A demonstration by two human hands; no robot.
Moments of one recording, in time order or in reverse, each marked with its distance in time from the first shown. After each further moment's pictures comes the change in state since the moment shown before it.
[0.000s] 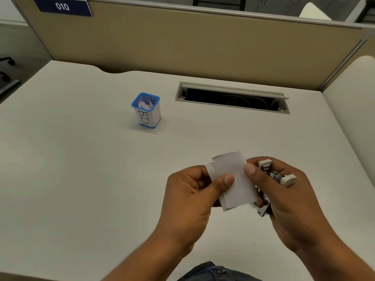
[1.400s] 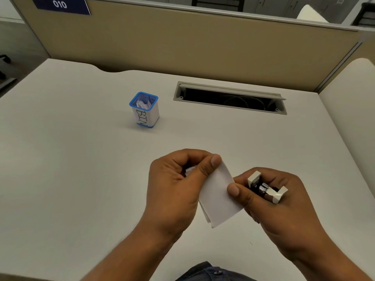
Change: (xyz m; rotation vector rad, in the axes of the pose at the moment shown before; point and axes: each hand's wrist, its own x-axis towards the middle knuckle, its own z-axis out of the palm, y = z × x) left_hand 0.005 0.020 -0.007 0.213 0.132 0.254; right_hand -0.014 -0.012 0.009 -0.081 -0.175 -0.159
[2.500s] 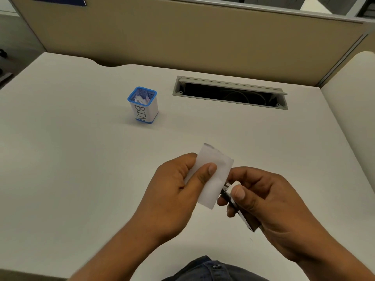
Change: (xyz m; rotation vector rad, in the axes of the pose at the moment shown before) left_hand -0.001 -0.001 -0.017 0.395 -0.276 -0.018; right_hand 0.001 0.002 -0.003 0.117 -0.157 0.290
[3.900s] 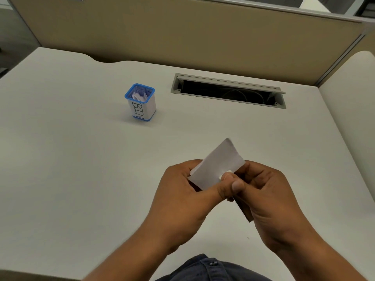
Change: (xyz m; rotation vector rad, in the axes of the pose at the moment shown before) left_hand -0.005 0.001 0.020 -0.279 -0.023 -0.106; right_hand 0.011 0.016 0.006 0.056 0.190 -0.077
